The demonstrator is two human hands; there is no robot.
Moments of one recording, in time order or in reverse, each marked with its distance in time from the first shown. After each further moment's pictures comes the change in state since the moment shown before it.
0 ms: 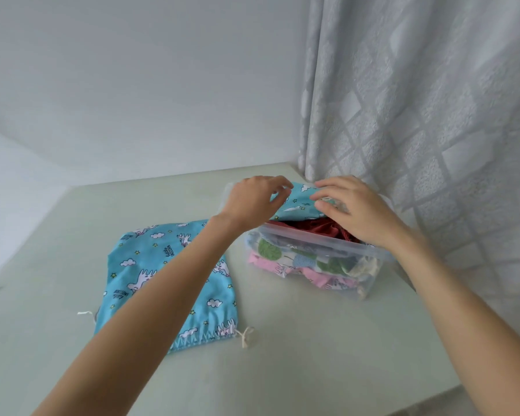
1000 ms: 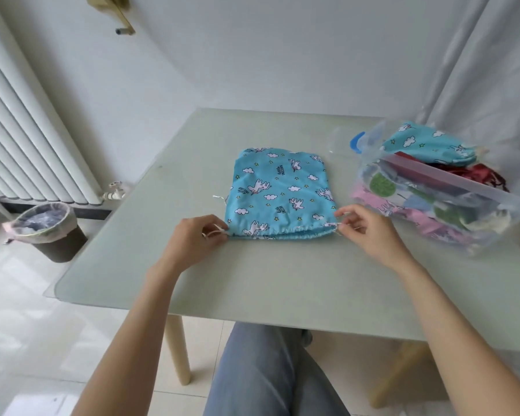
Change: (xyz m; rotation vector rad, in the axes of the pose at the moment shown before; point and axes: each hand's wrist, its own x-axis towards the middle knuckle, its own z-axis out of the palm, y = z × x) left_hand -0.344 -0.095 -0.065 -0.191 0.002 -0.786; right_hand -0.075 -0.116 0.150 0.564 -0.219 0.160
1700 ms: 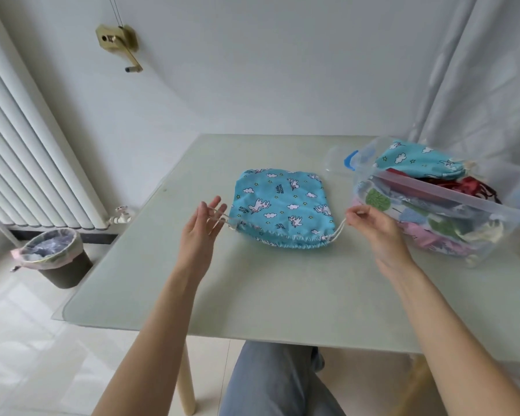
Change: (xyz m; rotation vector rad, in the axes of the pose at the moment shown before) left_hand 0.018 0.038 0.003 -1.201 0.256 -0.118; right_hand 0.008 -0.017 -0.005 0.676 0.208 0.077
